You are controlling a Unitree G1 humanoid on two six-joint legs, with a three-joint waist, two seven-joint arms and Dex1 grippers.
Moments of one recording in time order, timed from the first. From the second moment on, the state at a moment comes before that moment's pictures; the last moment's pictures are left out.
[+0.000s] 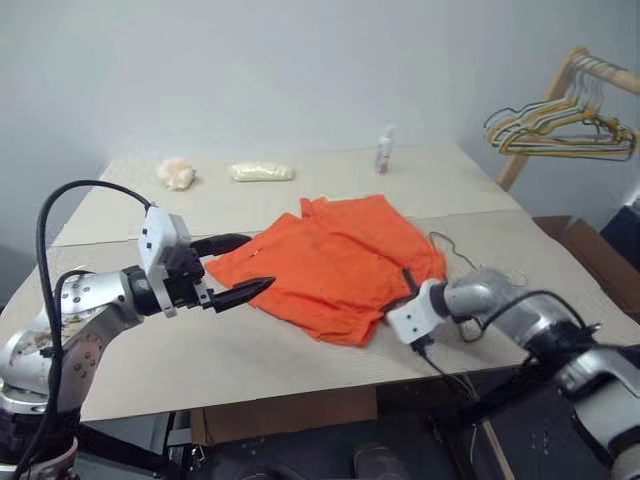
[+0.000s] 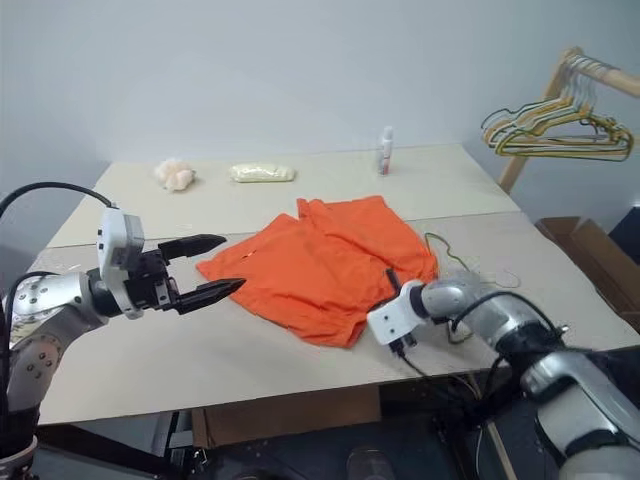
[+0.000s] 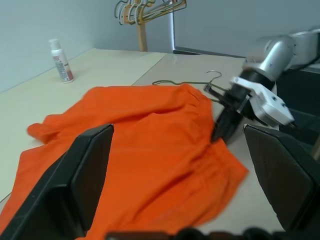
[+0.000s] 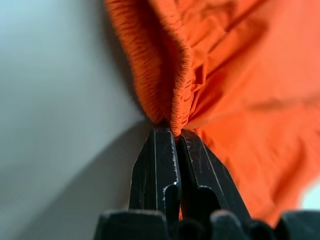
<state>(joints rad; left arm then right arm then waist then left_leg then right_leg) -0.20 0.78 0.22 -0.44 -0.73 0.60 -0.88 -0.78 -0.80 0.67 0.57 -0.39 -0.67 0.75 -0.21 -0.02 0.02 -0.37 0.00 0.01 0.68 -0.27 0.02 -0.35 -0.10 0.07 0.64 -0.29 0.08</state>
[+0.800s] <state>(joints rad) -0.20 0.78 0.19 -0.43 -0.73 0.59 -0.90 -0.44 -0.71 0.55 -0.49 -0.26 0.79 0.90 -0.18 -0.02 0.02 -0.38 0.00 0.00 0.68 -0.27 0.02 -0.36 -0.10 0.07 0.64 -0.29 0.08</state>
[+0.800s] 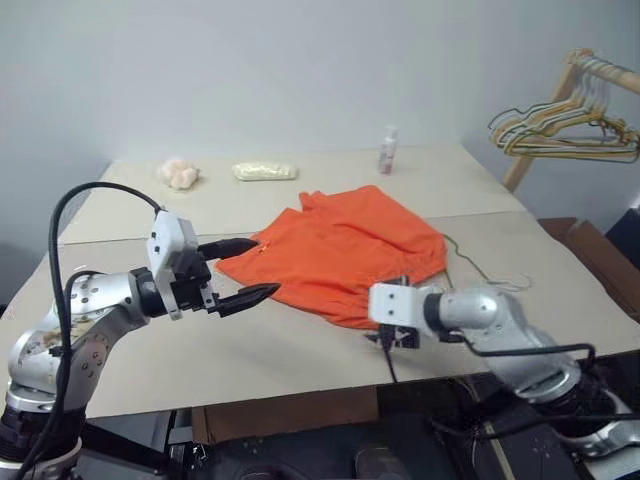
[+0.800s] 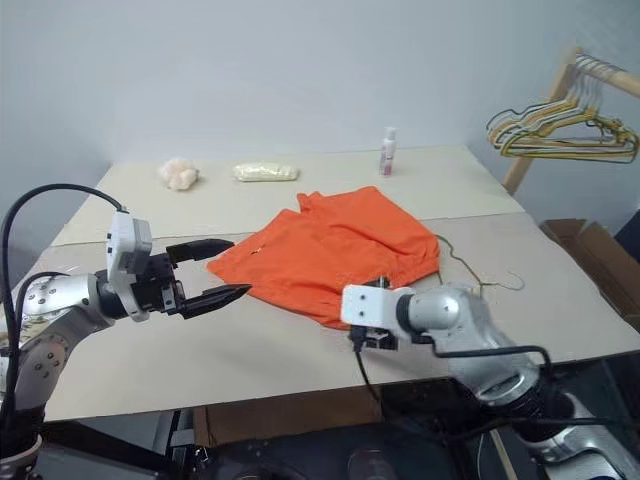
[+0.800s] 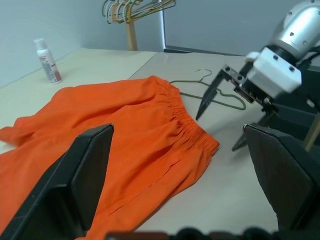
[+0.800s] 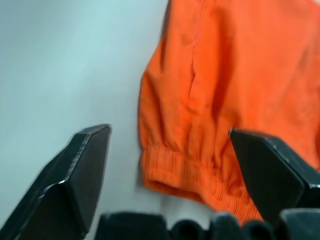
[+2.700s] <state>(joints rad) -0.70 0.63 -0.37 0.75 0.37 -0.37 -0.81 -0.40 -0.88 0.32 -0.36 -0.29 0.33 0.95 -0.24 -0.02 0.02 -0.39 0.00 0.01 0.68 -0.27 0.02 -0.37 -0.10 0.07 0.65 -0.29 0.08</state>
